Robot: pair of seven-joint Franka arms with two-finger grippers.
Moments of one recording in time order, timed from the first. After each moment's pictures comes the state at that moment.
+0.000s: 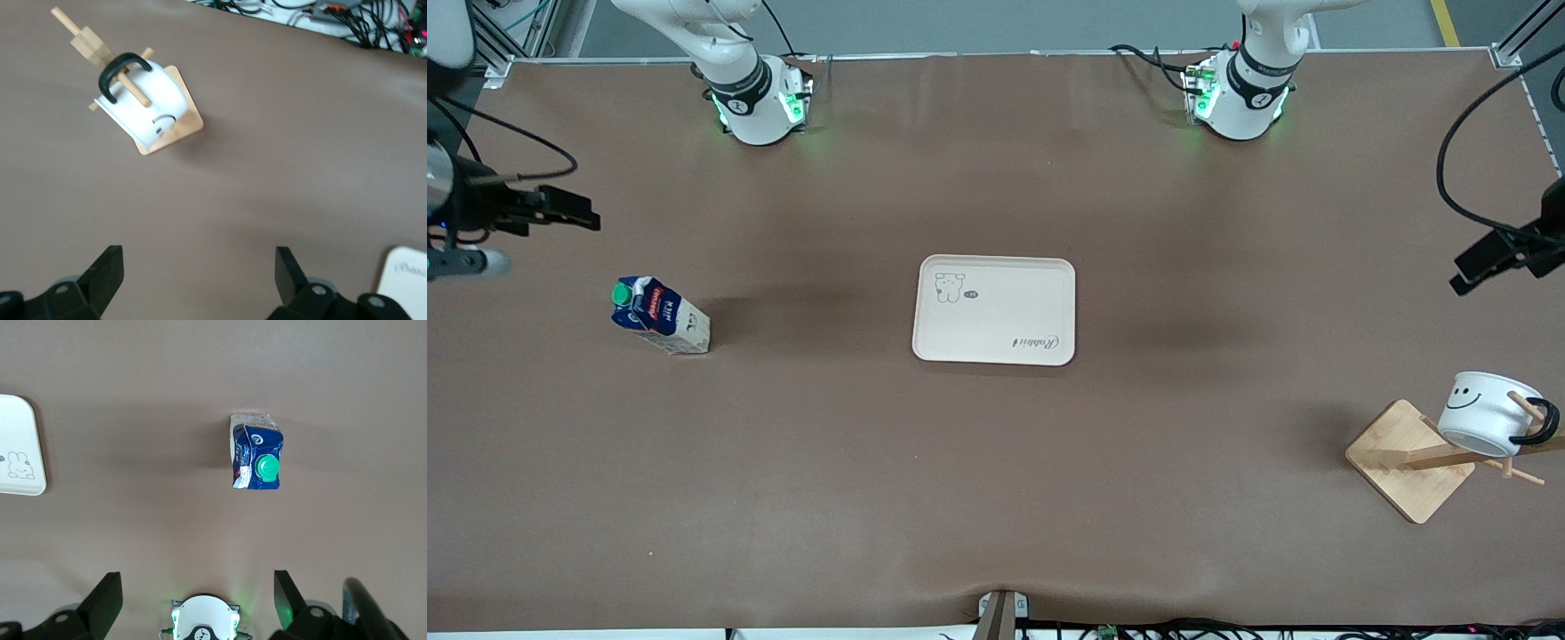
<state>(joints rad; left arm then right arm) 0.16 0.01 -0.10 -1.65 0.02 1.84 -0.19 -0.09 0.08 0.04 -1.57 0.02 1.37 -0.09</state>
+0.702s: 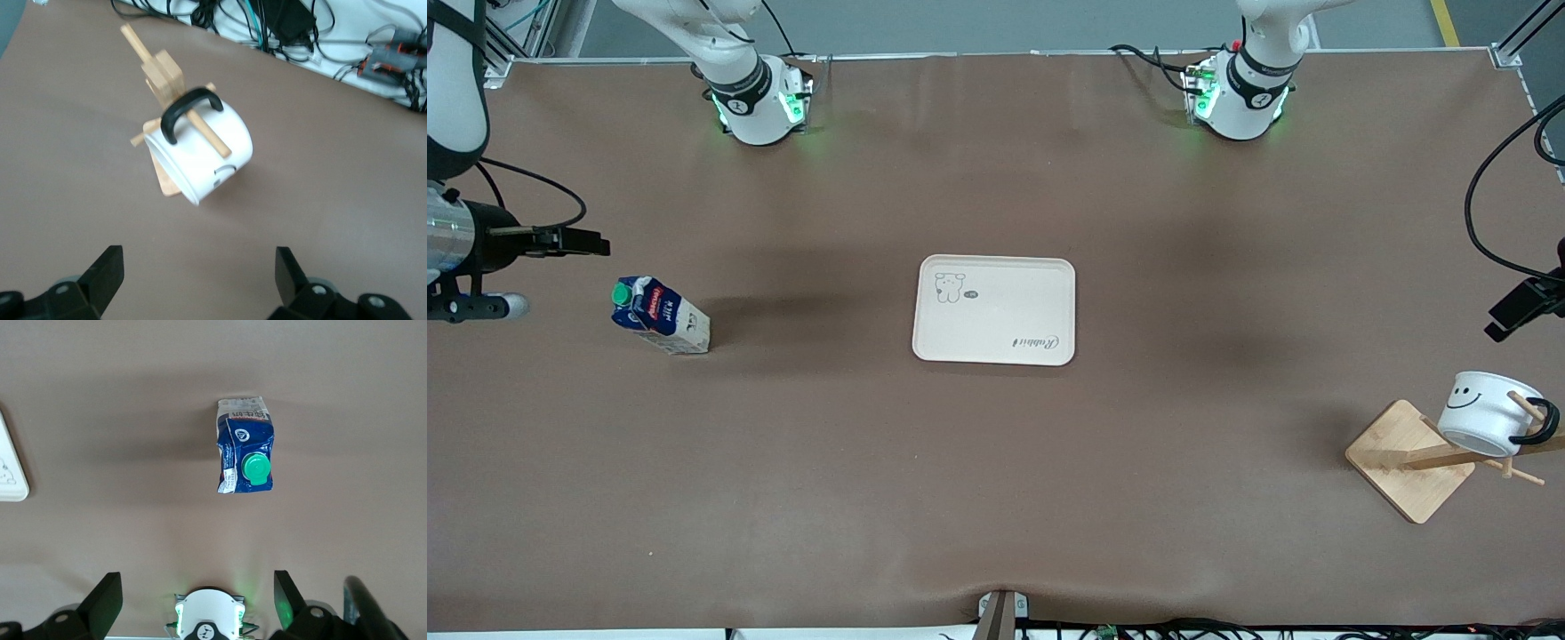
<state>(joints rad) 0.27 0.01 -0.10 -1.87 0.01 2.21 -0.20 -0.12 0.17 0.04 -1.56 0.02 1.37 -0.05</state>
